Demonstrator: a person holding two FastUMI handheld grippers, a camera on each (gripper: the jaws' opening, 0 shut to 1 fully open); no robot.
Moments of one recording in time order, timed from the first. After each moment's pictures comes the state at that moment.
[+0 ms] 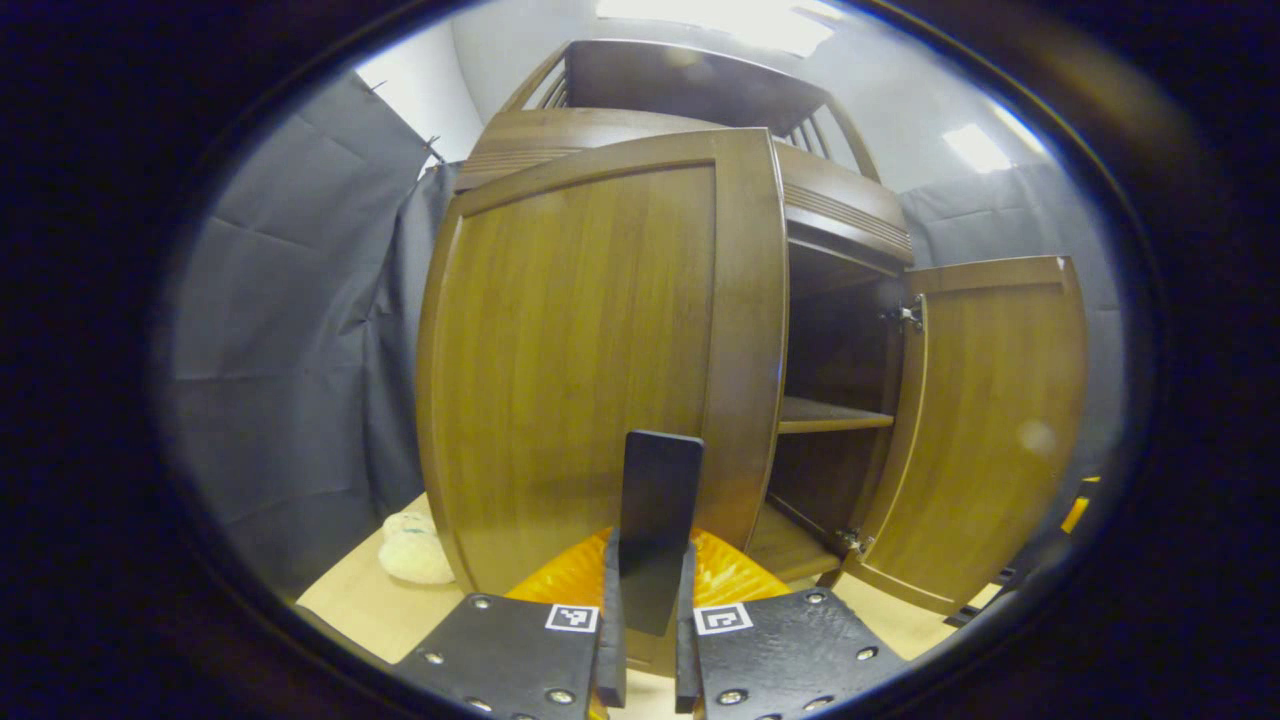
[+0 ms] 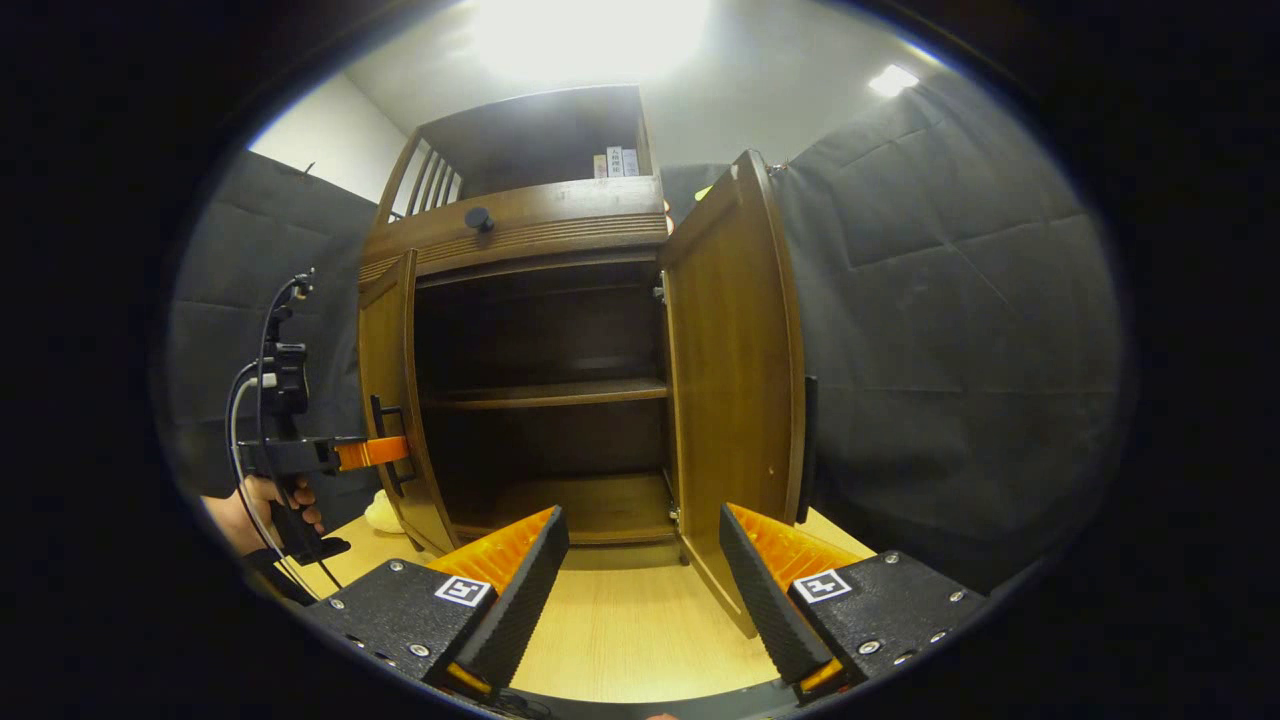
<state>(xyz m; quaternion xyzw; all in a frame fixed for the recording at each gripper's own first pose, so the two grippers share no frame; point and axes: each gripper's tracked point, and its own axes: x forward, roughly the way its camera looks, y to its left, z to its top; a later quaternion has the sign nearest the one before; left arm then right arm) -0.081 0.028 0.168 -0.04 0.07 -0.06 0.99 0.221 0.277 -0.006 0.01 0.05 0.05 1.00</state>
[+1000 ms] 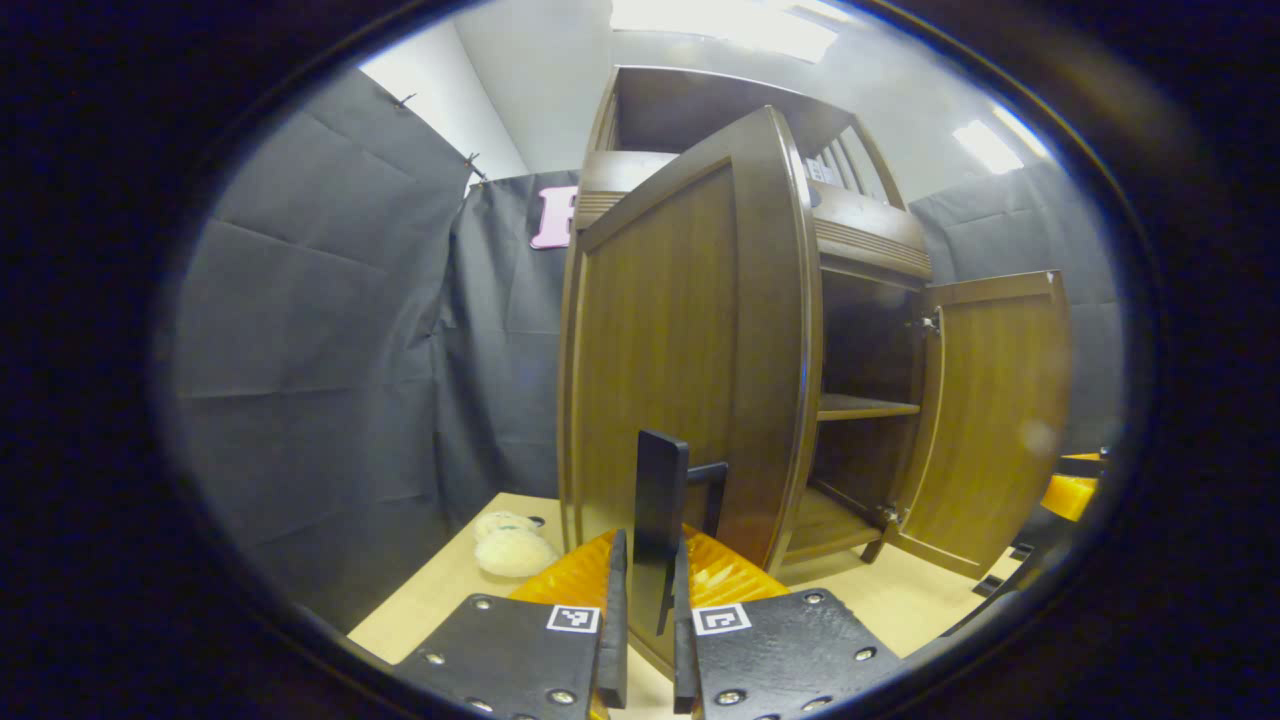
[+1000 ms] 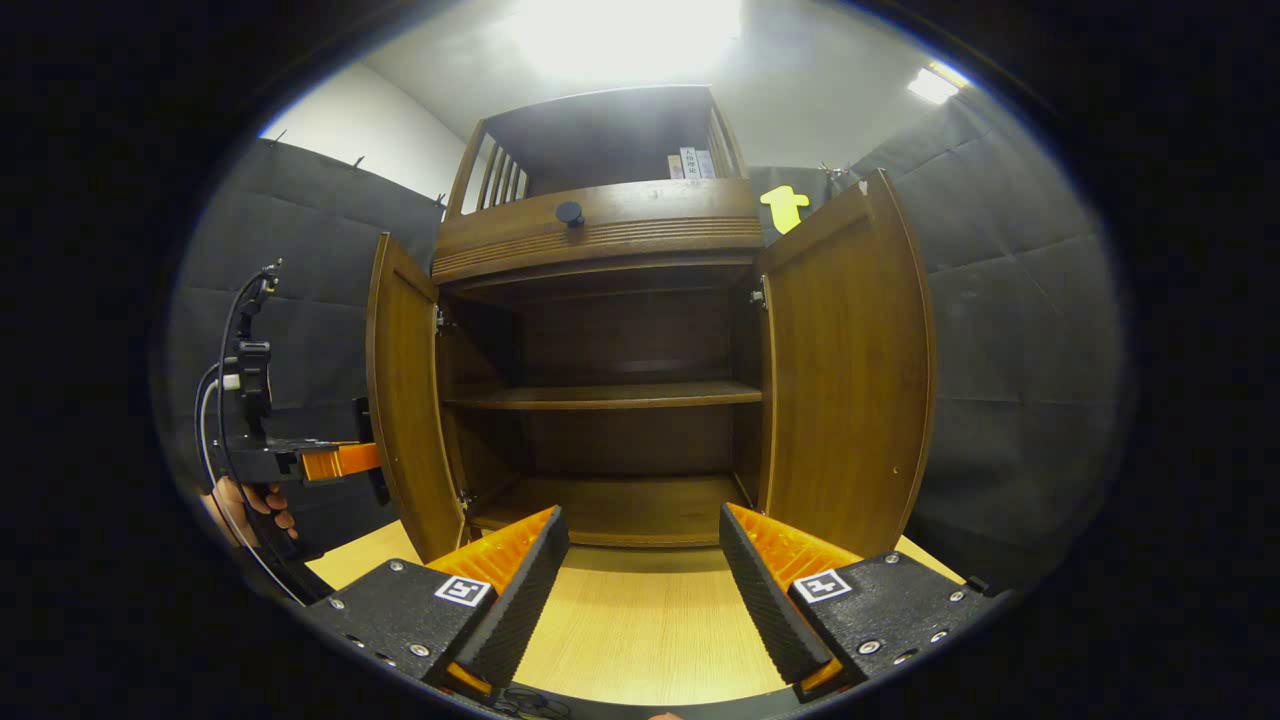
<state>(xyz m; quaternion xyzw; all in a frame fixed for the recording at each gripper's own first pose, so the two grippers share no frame) -0.079 0.054 0.173 -0.02 0.06 0.00 1.00 0.213 0.361 -0.004 -0.01 0.05 0.13 0.99</state>
